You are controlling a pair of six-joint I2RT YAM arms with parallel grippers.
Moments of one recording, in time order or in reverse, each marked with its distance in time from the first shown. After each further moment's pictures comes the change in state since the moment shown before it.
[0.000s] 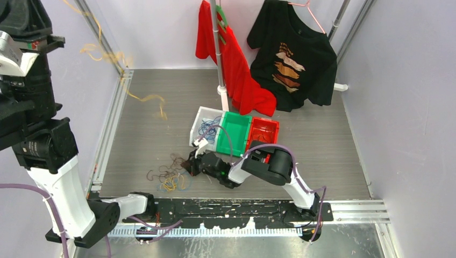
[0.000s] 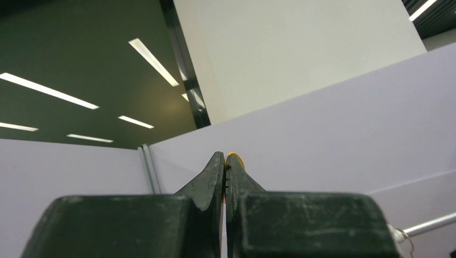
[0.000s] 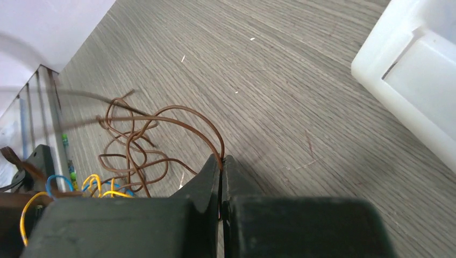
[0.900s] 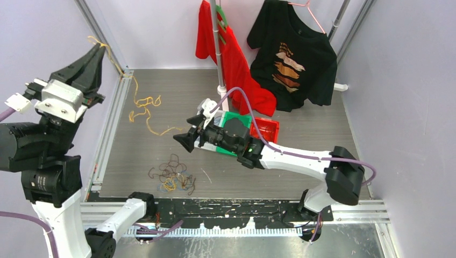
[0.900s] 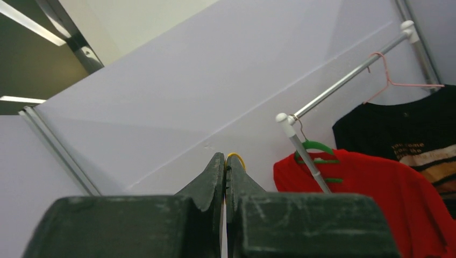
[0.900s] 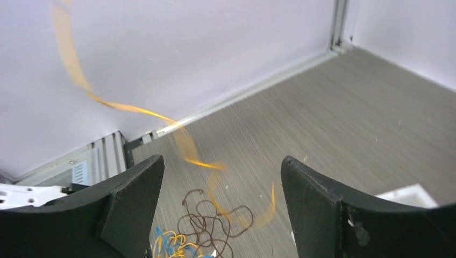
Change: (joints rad) left arm 0.000 -0.283 -0.409 -0.189 0.237 0.030; right arm -0.076 -0.645 0.111 -0.453 -0.119 -0.356
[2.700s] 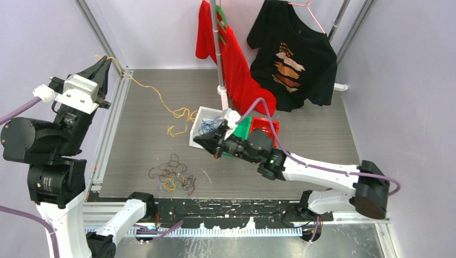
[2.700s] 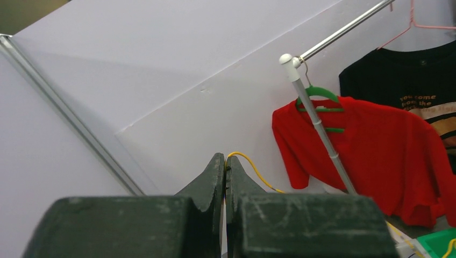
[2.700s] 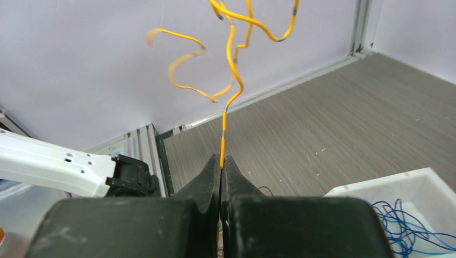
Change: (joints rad) left arm 0.000 -0.063 -0.101 -0.157 -0.082 0.028; right arm 0.017 -0.248 -0.187 0.003 -0.080 0.019
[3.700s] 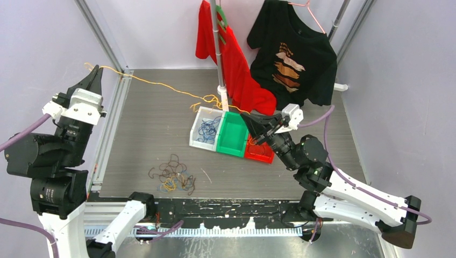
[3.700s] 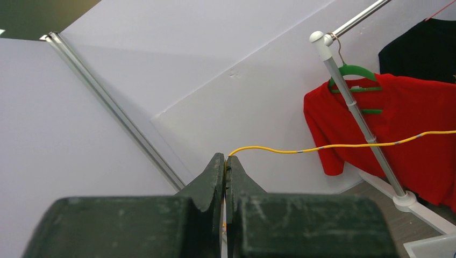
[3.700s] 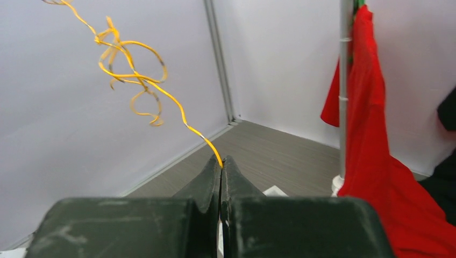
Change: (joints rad) left arm -0.004 -0.095 -0.114 0.015 -0.112 0.123; right arm -0.085 -0.515 -0.103 -0.145 0.356 -0.143
